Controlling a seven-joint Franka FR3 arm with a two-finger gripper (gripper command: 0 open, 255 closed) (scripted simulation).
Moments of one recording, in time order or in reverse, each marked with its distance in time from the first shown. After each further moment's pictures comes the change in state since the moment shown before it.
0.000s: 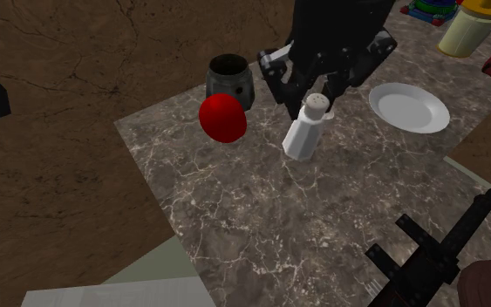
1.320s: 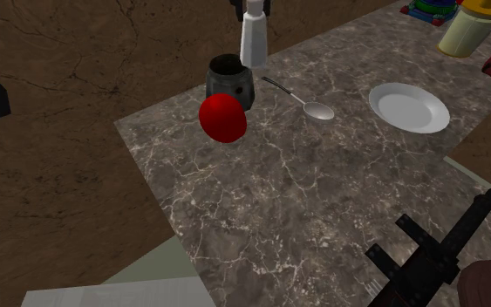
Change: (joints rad) arm 0.131 0.463 0.067 0.532 0.221 -0.120 0.103
